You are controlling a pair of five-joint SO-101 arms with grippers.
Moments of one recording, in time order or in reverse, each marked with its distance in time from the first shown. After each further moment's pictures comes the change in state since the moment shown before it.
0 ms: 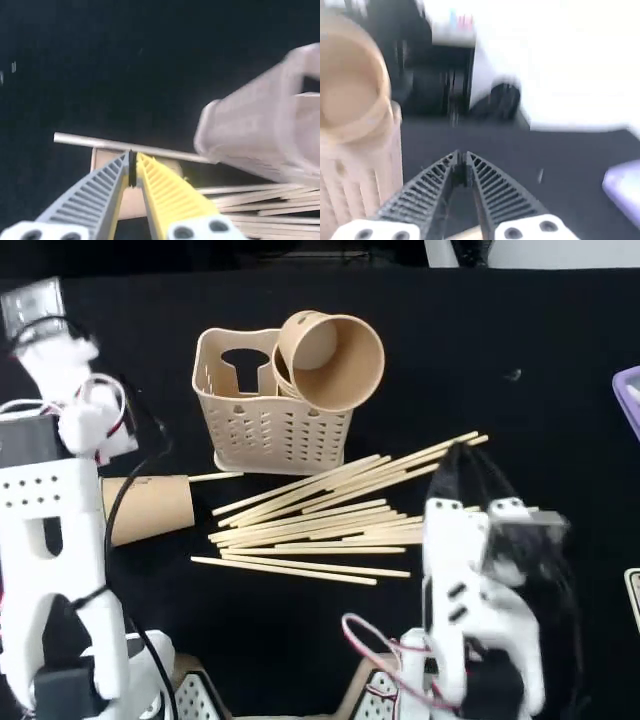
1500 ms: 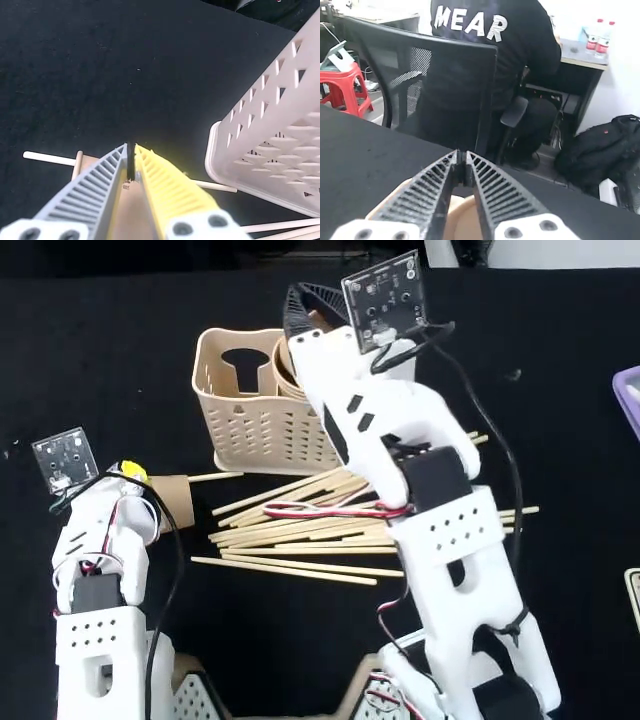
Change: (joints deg) left arm 0.8 -45.1 65.1 -47.2 2.1; right arm -28.2 71.7 -46.0 -18.0 0.4
